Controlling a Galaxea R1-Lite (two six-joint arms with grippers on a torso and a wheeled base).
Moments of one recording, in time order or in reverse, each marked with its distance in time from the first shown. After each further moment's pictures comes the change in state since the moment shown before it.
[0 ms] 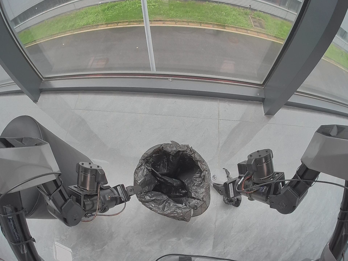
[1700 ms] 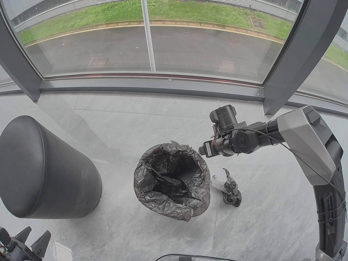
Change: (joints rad) left arm 0.090 -1.851 0.394 1.093 0.287 0.216; right arm -0.031 0.287 -1.063 0.917 -0.102 0.004
